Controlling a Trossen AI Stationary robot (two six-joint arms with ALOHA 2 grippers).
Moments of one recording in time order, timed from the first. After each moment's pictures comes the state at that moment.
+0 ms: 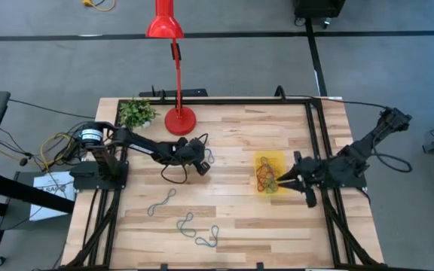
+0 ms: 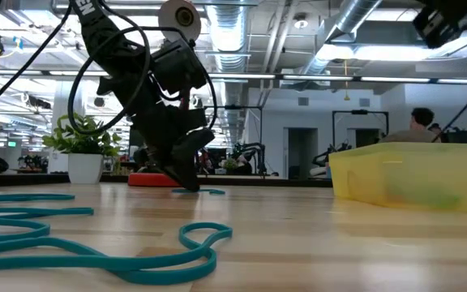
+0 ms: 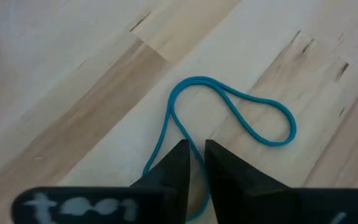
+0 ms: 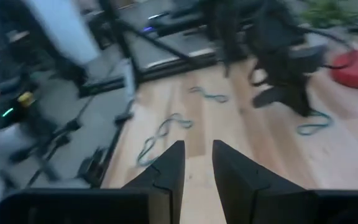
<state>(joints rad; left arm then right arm) 0.10 1.78 0.79 0.03 -0.31 -0.54 0.66 0.65 0.54 -0.21 0.50 0.44</state>
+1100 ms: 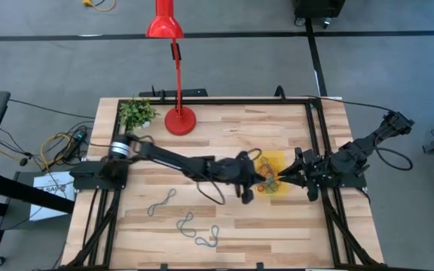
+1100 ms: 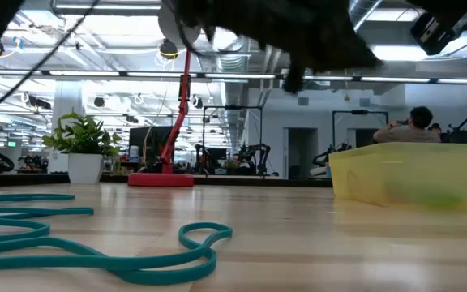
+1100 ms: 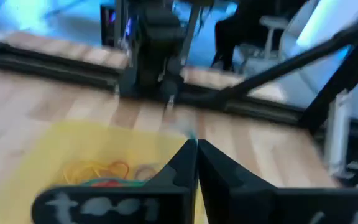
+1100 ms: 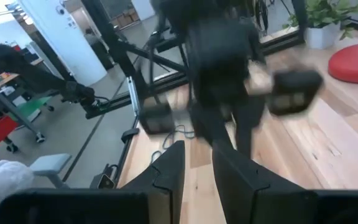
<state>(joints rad) -0.12 2.05 1.45 0.32 -0.11 -0.24 0.57 0.54 0.48 -0.18 0.39 0.47</state>
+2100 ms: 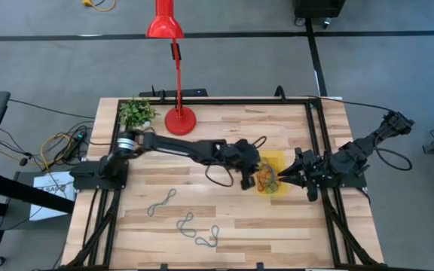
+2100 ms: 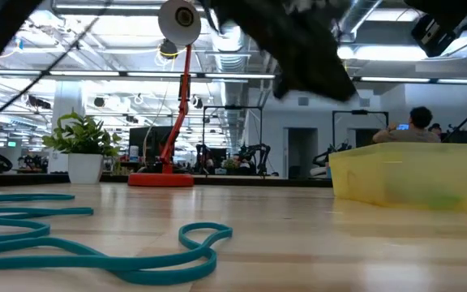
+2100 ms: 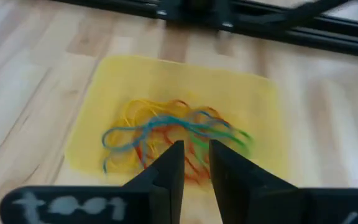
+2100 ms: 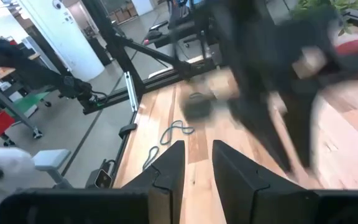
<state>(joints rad) -0.03 2.16 1.75 -0.21 -0.04 -0.18 0.58 0.54 0.48 -0.20 0.39 0.47</state>
